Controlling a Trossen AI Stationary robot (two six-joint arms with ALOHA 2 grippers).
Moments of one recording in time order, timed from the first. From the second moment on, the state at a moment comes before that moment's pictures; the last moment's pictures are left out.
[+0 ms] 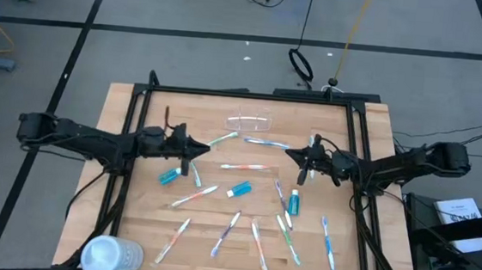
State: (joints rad) left arm 0.11 1.06 0.27 0.60 -0.07 -0.23; right arm -0.07 1.16 0.11 0.95 0.29 0.11
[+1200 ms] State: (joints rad) left arm 0.25 1.71 0.89 -0.08 -0.19 -0.16; right arm -0.09 1.26 0.11 0.90 0.29 0.20
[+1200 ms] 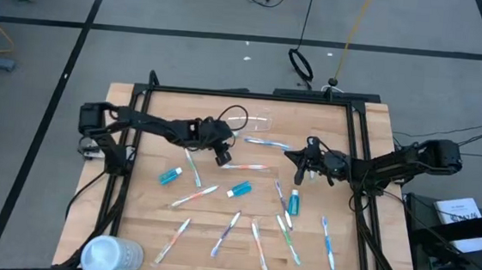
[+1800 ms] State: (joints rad) left arm 0.31 1.84 0.90 -0.06 -0.26 -0.16; right arm -0.09 1.26 0.11 0.90 0.29 0.20
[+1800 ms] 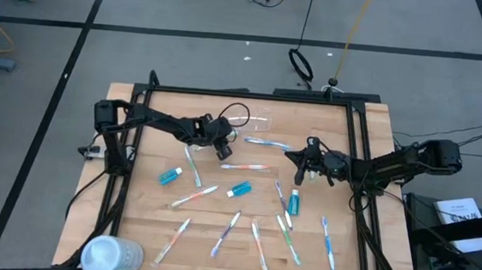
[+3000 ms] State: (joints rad) left arm 0.21 1.47 0.89 0.38 -0.36 -0.09; right arm -0.09 1.26 0.11 0.89 0.29 0.20
